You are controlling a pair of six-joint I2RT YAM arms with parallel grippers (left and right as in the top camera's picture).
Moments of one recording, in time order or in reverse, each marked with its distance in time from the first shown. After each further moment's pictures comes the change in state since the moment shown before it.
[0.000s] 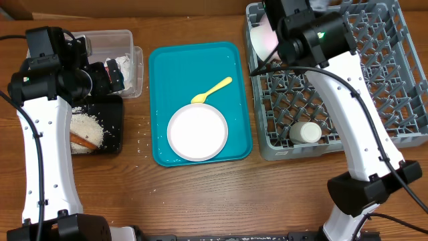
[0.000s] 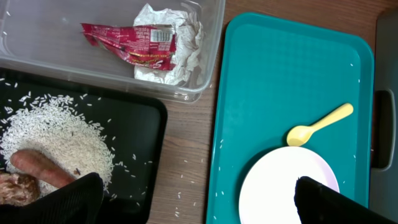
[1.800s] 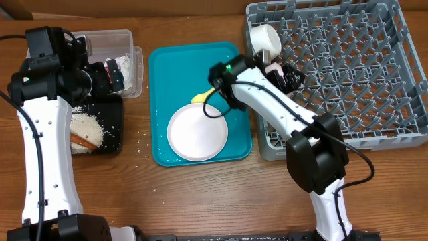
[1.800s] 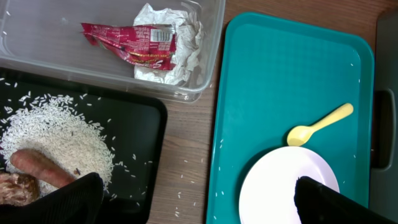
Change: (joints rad) left arm 0.000 0.000 0.000 0.000 0.000 0.000; right arm 0.190 0.284 -0.319 -0.134 0.279 0.097
